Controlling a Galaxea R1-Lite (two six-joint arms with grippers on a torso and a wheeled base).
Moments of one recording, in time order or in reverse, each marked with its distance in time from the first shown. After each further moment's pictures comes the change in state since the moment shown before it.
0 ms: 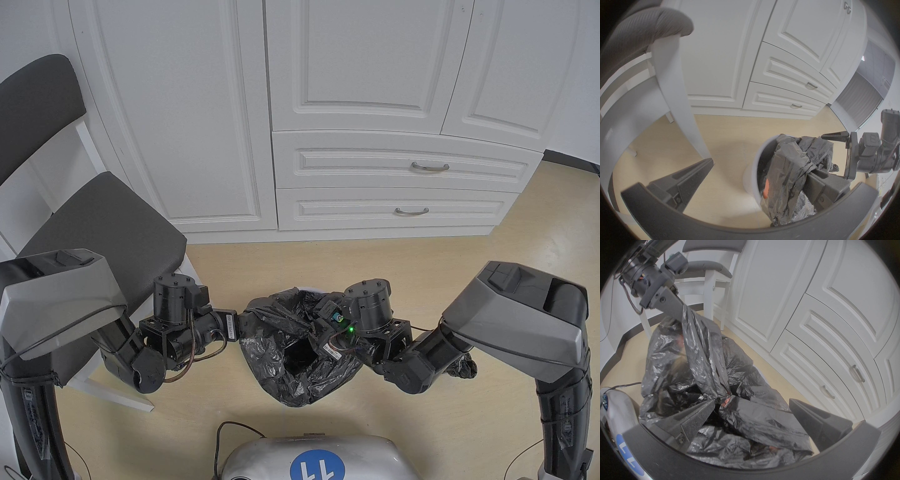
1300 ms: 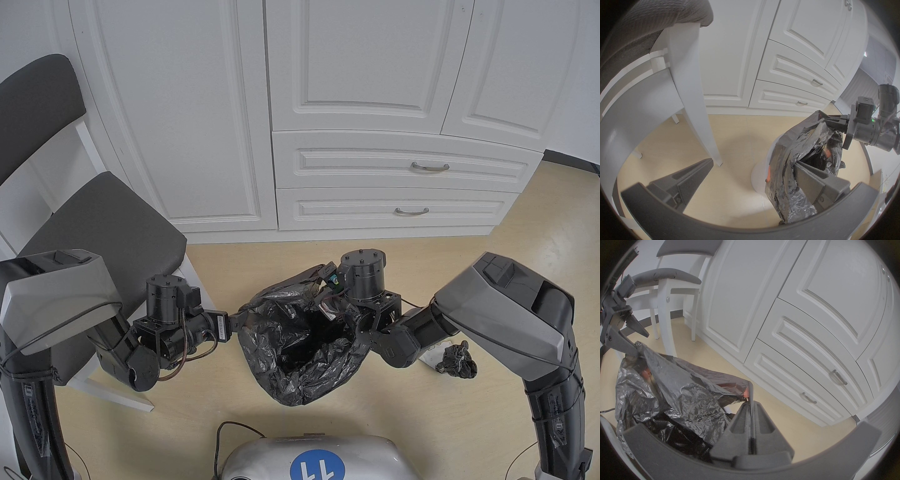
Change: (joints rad) left arm 0.045 0.012 0.008 -0.003 -0.001 0.043; right arm -0.036 0.076 -0.256 0.003 -0.140 0.011
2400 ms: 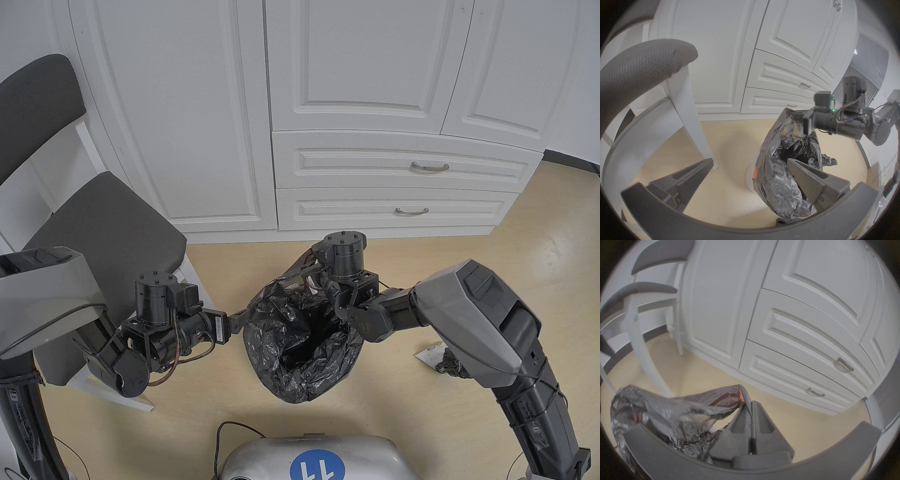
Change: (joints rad) left arm -0.020 -0.092 0.081 -0.032 -0.042 0.044; right arm -0.019 0.175 -0.428 0.203 -0.020 0.194
